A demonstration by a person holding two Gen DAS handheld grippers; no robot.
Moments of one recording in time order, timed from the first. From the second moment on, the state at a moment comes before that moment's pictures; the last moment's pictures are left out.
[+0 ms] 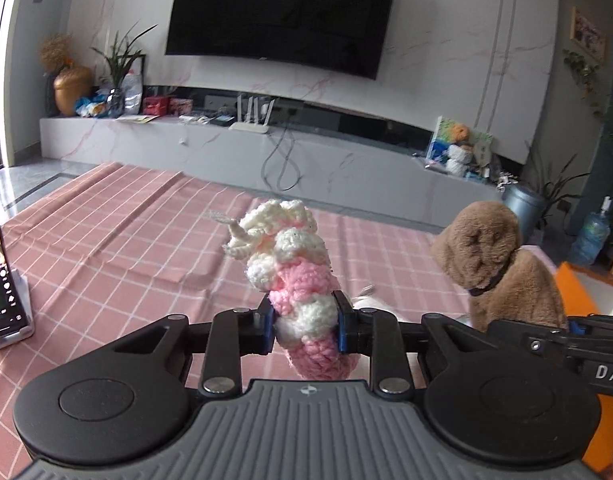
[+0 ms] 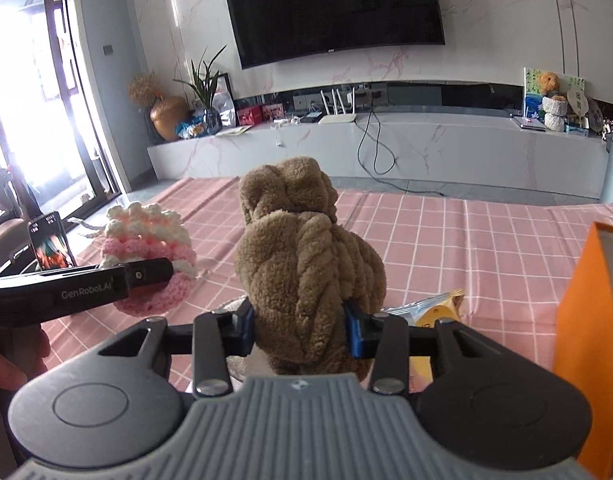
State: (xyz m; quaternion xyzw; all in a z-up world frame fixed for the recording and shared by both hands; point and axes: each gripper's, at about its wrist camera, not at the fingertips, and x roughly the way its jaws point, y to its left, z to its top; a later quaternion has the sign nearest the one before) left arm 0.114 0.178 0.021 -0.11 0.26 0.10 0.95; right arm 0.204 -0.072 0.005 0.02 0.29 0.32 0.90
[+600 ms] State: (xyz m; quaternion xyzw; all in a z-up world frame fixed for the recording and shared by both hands) left arm 0.093 0.071 0.067 -0.11 0.23 -0.08 0.96; right arm 0.128 -0.205 0.061 0.03 0.24 0.23 0.94
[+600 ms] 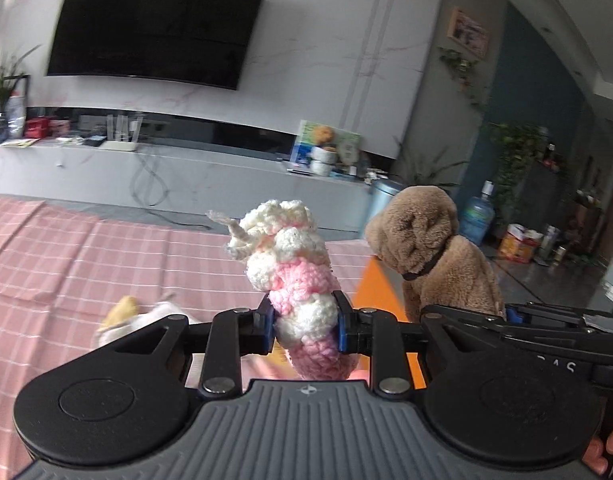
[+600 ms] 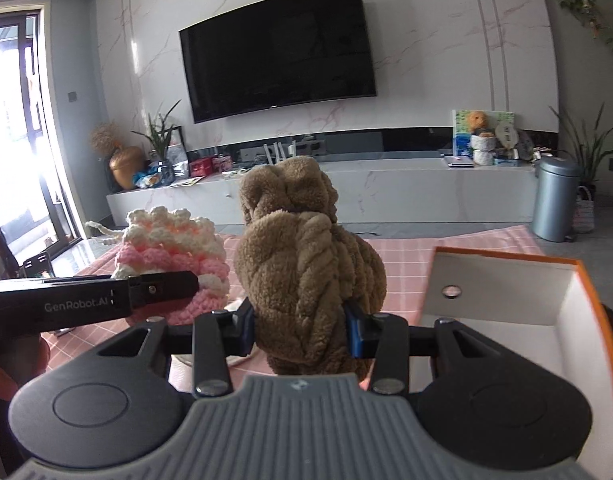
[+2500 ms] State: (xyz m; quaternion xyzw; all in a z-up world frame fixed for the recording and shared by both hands) left arm 0.215 -0.079 0.049 0.03 0.33 -0.28 0.90; right arm 0.267 -0.317 -0.013 0.11 0.46 0.14 0.87
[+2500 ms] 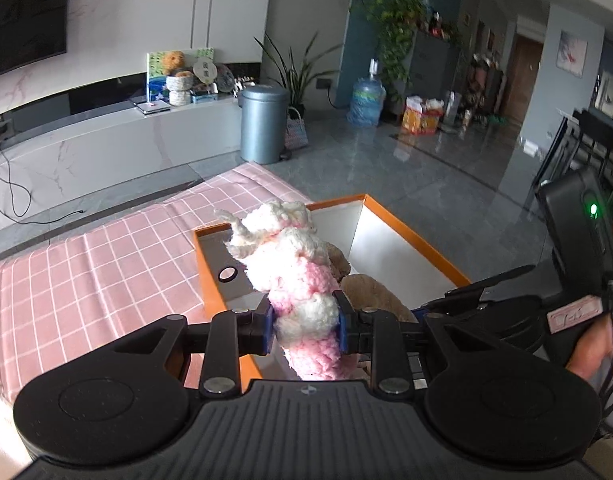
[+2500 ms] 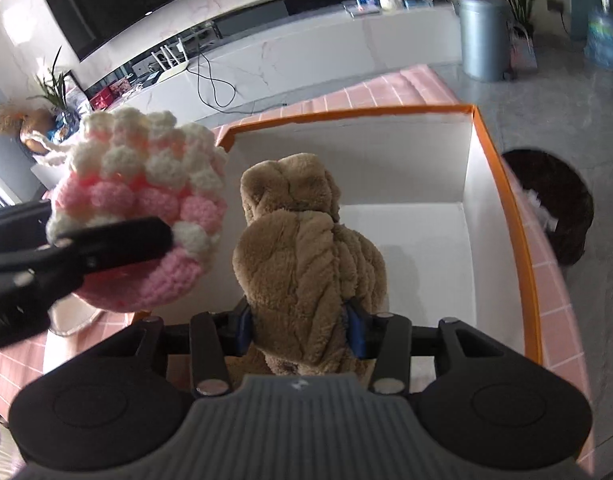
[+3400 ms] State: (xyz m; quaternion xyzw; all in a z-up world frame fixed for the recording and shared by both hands) left arm 0.264 -0.136 0.003 0.21 0.41 -0.27 0.84; right arm 0.293 -0.321 -0.028 0.01 0.50 0.12 0.86
